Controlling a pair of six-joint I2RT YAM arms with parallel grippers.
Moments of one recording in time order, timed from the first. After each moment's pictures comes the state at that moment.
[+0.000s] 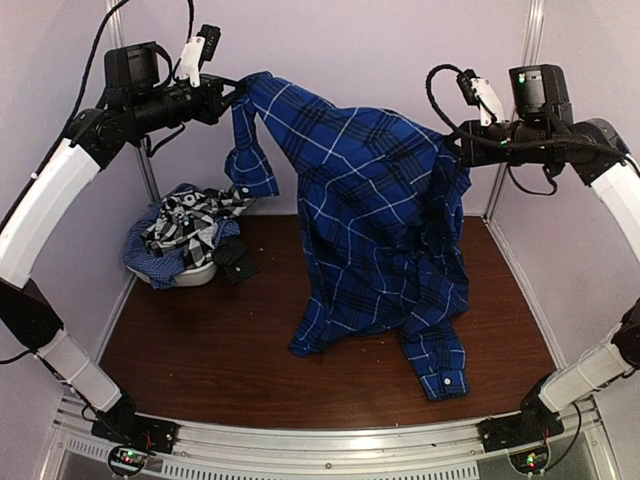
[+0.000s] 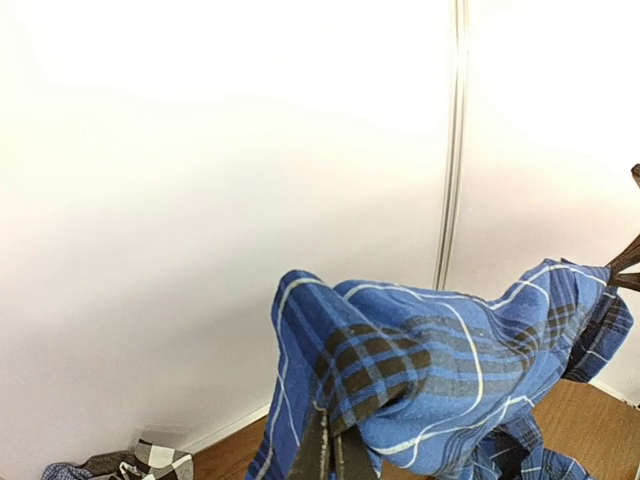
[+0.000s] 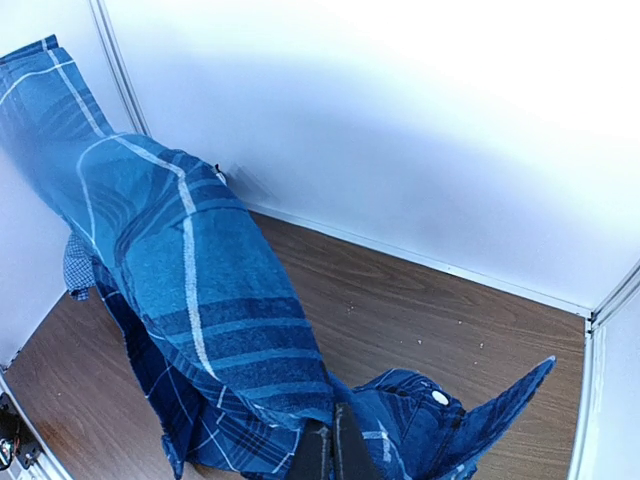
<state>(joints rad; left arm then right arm) -0.54 1.55 1.98 -0.46 0.17 0.03 0.56 1.38 1.88 -0.90 0.09 0.12</state>
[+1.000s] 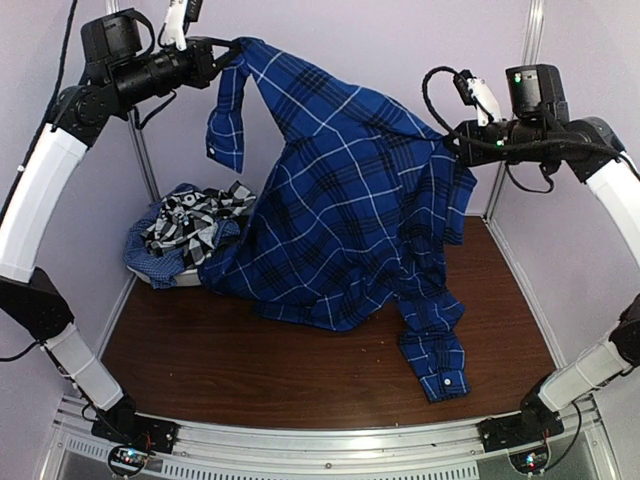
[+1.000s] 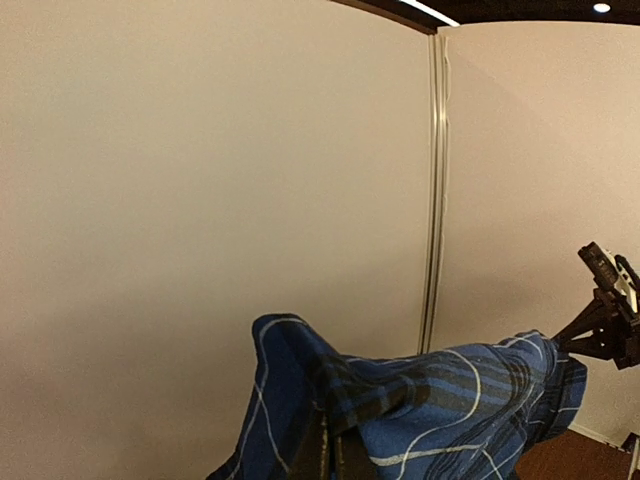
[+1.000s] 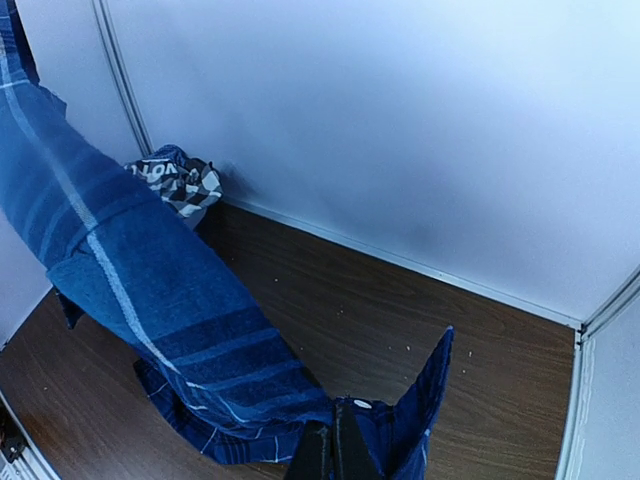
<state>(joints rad) -0.57 1.63 2.30 -0.55 0.18 0.01 0.55 1.43 1.96 -0.91 0.08 0.06</state>
